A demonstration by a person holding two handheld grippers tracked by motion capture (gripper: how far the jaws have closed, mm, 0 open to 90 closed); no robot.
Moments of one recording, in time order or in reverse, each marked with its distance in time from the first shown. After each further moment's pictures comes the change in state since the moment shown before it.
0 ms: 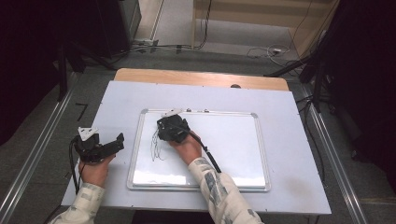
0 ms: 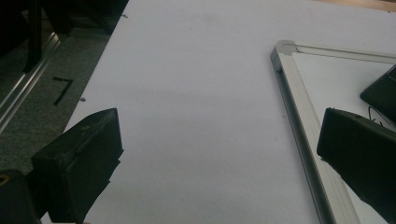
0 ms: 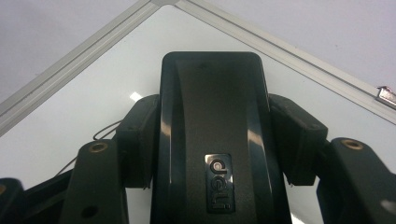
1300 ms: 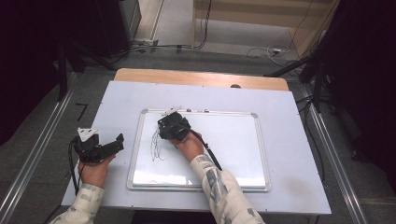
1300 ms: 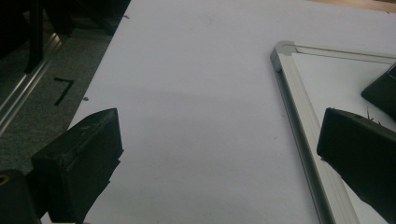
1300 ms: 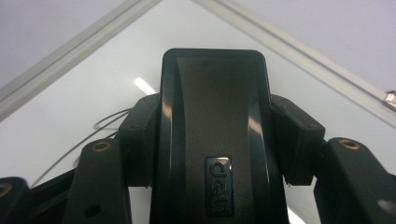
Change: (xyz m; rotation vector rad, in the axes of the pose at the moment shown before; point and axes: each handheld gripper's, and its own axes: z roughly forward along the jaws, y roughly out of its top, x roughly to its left) left arm 0.000 -0.001 -0.003 -0.005 0.003 -0.002; right arm -0.009 0.007 0.002 0.054 0.021 -0.043
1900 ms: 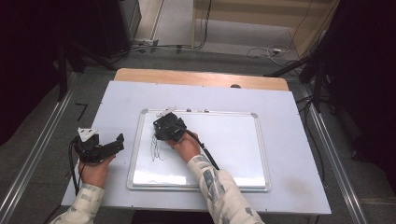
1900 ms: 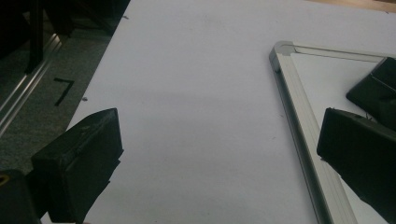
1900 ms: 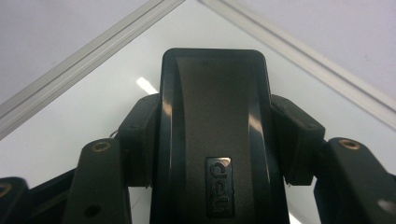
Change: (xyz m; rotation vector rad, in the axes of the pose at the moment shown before) left arm -0.001 0.000 0.000 0.001 0.001 0.003; right arm 0.013 0.006 0.006 -0.003 0.012 -0.022
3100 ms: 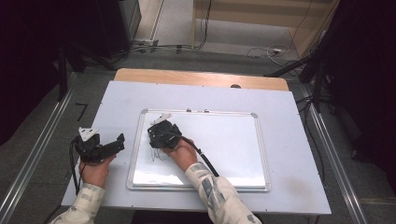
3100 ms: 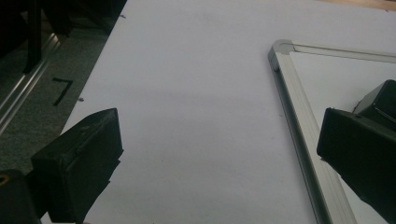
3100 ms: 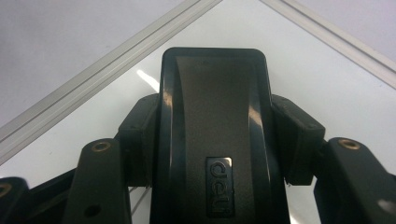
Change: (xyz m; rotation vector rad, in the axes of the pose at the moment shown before) left arm -0.001 0.000 0.002 0.003 -0.006 0.004; right arm 0.029 -0.012 -0.011 0.000 0.040 -0.046
